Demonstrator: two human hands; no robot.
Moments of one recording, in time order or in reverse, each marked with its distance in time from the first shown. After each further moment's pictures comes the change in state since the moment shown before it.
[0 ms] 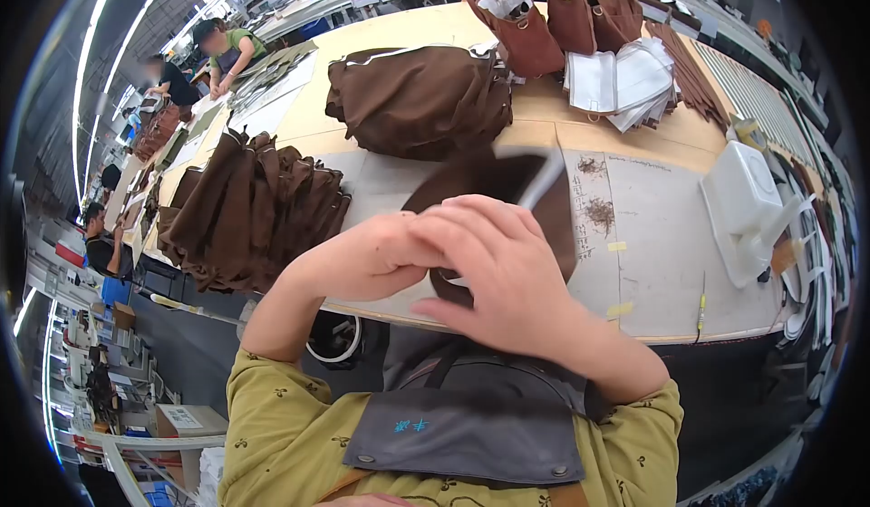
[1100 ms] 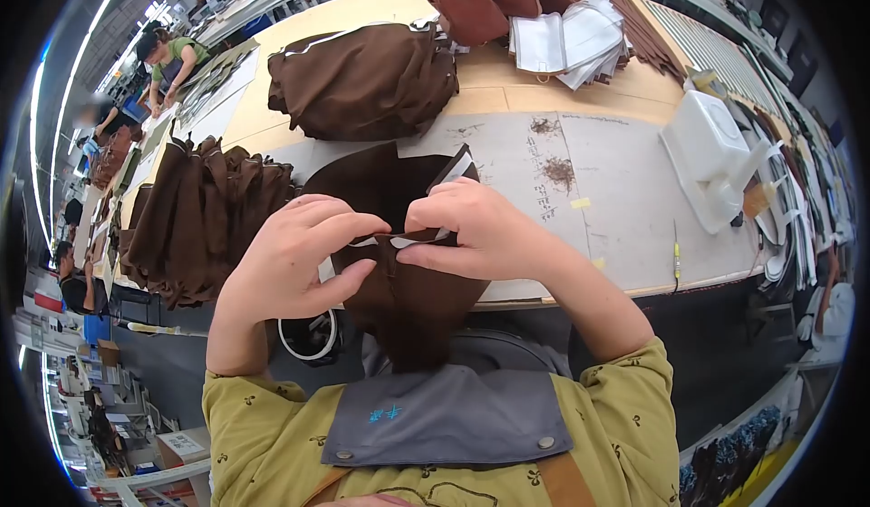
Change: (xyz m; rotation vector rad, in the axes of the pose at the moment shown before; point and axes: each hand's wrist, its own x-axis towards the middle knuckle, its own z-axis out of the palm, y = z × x) left_hand -0.020 0.032 -0.013 0.371 0.029 -0.129; right_hand -0.012 0.047 0.007 0.362 -0.239 0.081
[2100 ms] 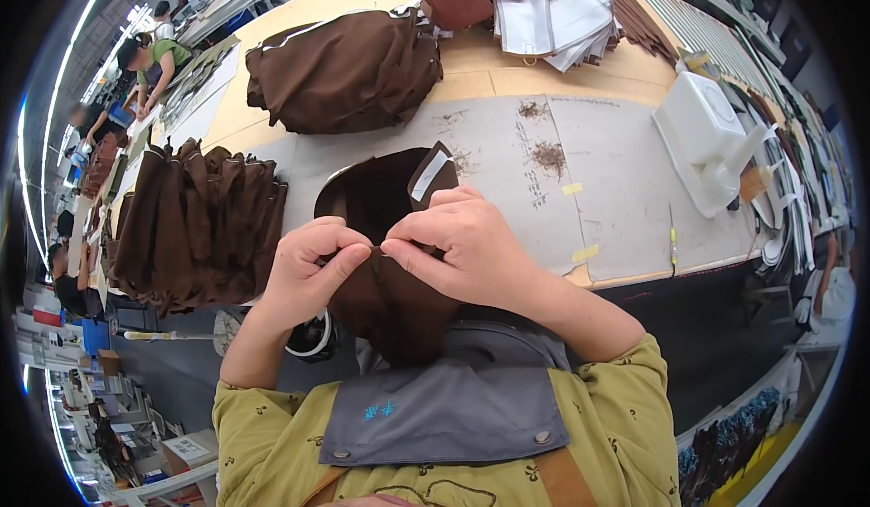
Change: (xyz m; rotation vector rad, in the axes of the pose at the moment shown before) left_hand -0.014 -0.011 0.057 -0.539 0.224 -0.307; right_hand -0.019 -0.014 0.024 -0.070 0.225 0.160
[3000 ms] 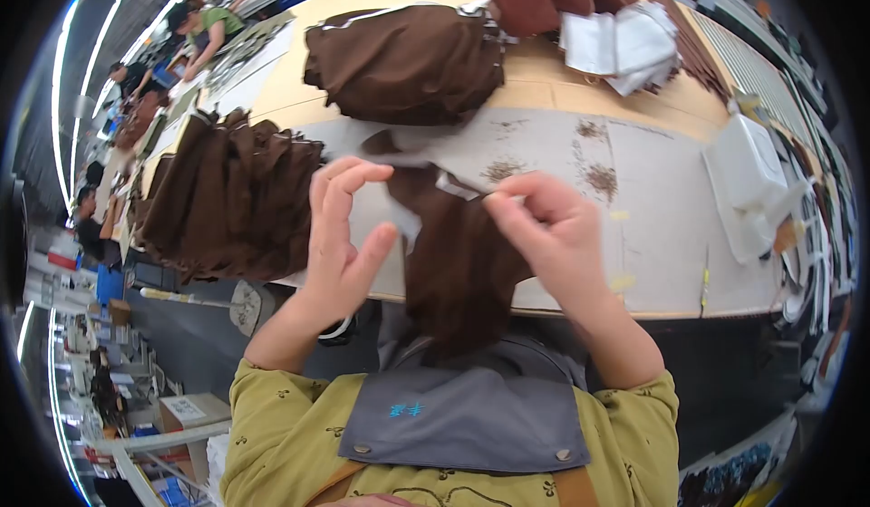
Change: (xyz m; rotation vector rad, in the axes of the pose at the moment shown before) left_hand 0.000 -0.007 -0.006 0.405 0.322 0.222; right_hand 0.000 0.011 -0.002 0.483 0.331 0.483
